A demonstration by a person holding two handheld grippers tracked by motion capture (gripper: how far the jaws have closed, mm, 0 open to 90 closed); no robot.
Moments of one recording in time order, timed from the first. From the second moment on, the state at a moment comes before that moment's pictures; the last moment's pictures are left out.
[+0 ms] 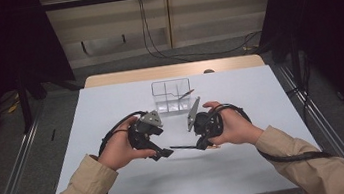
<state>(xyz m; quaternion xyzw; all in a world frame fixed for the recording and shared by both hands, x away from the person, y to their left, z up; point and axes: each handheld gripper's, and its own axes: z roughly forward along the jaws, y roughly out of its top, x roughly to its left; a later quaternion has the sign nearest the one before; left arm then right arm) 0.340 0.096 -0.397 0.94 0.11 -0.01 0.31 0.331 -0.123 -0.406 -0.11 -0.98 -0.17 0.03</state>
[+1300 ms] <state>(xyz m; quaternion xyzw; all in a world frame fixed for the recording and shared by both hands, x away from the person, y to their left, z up) 0.343 0.064 -0.406 0.97 0.02 -0.01 0.22 0.331 -0.118 -0.401 -0.09 -0.98 -0.18 0.02</state>
